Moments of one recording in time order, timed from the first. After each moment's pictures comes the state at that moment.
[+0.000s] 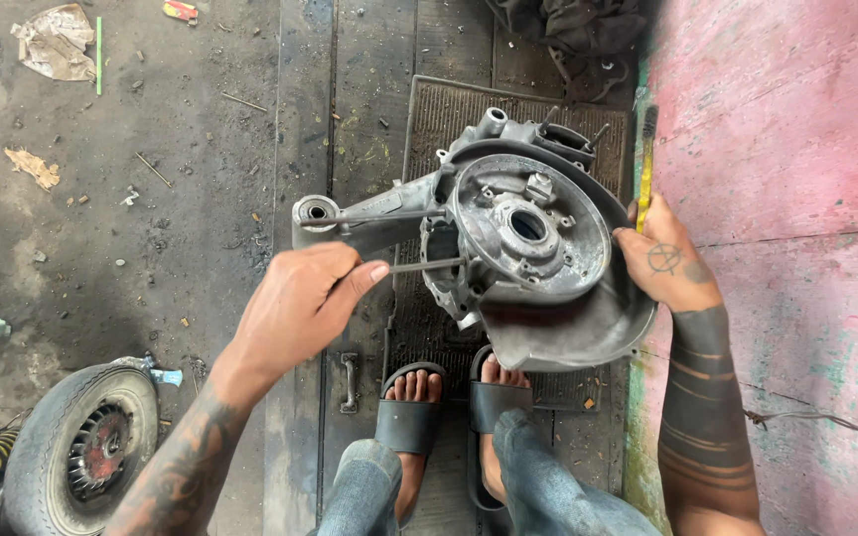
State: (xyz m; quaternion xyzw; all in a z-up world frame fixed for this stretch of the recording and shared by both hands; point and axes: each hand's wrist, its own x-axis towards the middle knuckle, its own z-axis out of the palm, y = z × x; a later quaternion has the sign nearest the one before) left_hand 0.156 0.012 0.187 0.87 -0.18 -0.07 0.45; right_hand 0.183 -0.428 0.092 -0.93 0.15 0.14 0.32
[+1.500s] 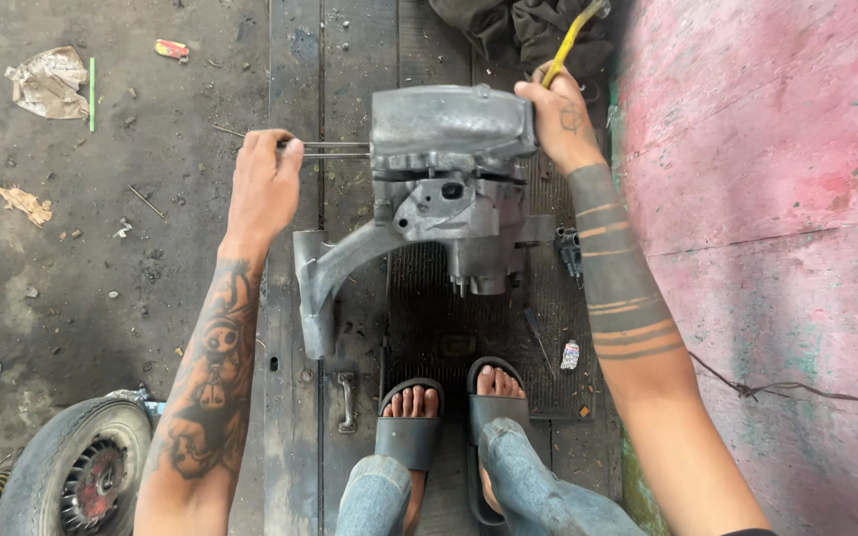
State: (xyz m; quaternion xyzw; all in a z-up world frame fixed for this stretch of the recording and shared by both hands) left_hand 0.293 0.052 0.080 0.91 -0.01 0.01 0.41; right_hand 0.350 -0.330 0.104 -0.83 0.10 0.00 0.54
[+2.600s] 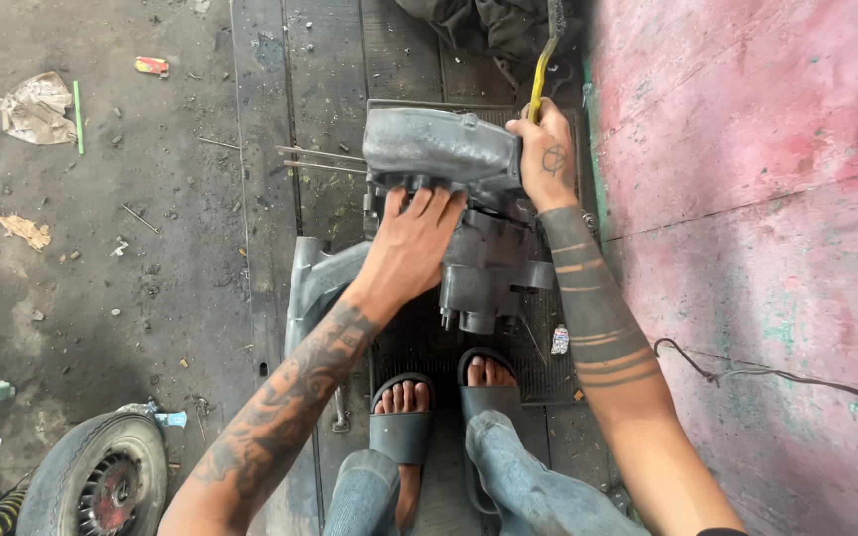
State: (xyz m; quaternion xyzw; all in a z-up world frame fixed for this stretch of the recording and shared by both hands) left_hand 0.213 -0.121 0.088 0.91 -0.39 0.15 -0.02; right_hand 0.297 -0.351 0.070 -0.81 0.16 -0.09 0.56
